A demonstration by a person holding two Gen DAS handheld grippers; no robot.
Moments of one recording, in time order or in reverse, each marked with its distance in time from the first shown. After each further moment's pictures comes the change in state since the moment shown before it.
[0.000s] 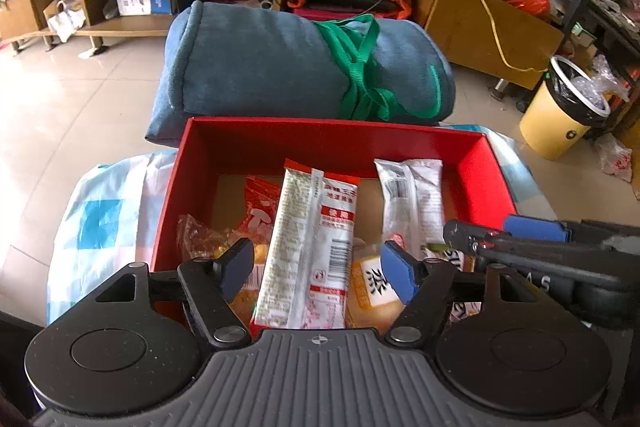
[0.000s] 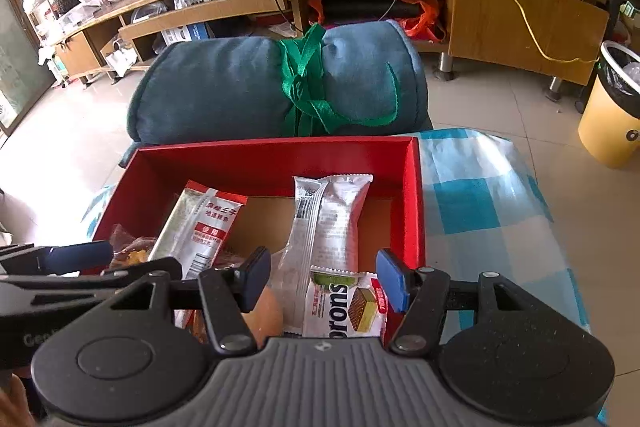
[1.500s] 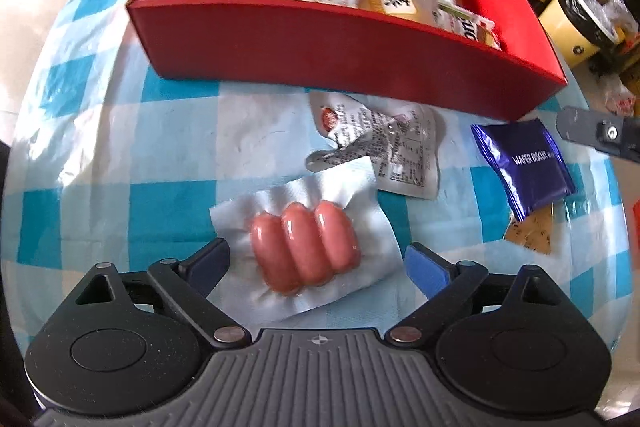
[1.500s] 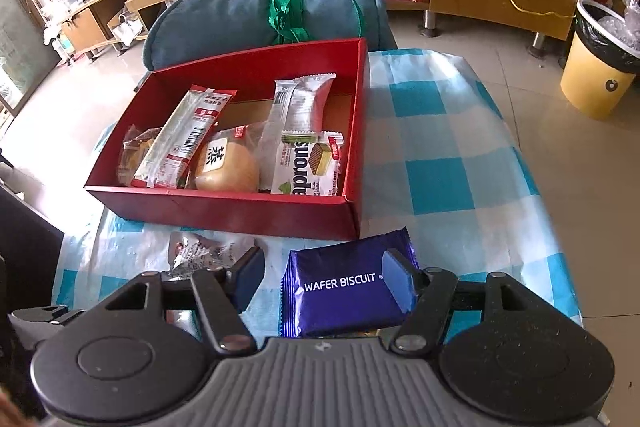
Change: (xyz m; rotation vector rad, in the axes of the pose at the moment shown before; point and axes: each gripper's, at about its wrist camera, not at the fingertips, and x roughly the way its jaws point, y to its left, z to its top) left arm 0.007 0.008 -0.138 -0.097 0.284 -0.023; right arm -0.060 -0.034 -0.085 0.010 0.089 0.017
